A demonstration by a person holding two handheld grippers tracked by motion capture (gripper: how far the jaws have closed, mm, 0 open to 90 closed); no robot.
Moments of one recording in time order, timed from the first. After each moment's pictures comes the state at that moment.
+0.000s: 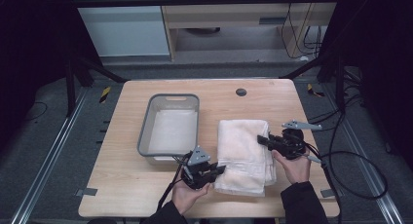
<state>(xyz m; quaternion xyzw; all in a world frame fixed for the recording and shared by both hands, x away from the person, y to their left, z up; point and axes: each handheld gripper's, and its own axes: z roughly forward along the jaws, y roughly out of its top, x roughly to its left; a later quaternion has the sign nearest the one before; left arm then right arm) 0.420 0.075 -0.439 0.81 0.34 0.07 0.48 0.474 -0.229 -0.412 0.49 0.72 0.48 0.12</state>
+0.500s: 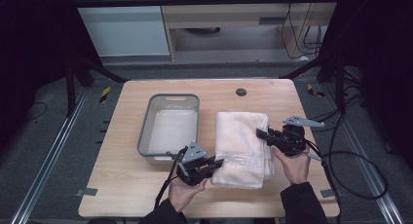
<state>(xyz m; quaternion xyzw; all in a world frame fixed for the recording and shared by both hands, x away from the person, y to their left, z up) 0.420 0.083 -0.414 0.79 0.33 0.10 0.50 0.472 -0.221 -0.391 0.48 0.70 0.51 0.15</state>
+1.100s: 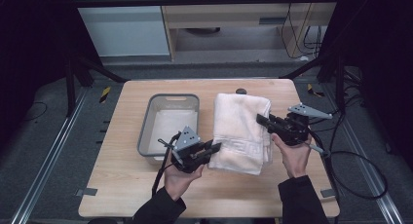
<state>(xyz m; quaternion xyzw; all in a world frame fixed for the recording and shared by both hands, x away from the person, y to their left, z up) 0.430 0.091 -0.364 0.77 0.31 0.14 0.54 0.478 -0.217 -0.355 0.47 0.66 0.56 0.18</state>
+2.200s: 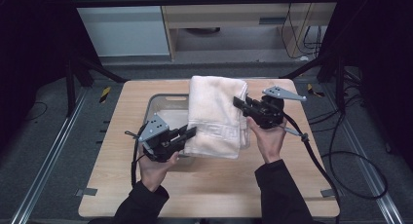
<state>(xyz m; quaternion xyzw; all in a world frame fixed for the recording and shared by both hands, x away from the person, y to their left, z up) 0.436 0.152 -0.336 0.73 0.34 0.18 0.57 0.504 -0.153 -0.320 0.43 0.66 0.58 0.19</state>
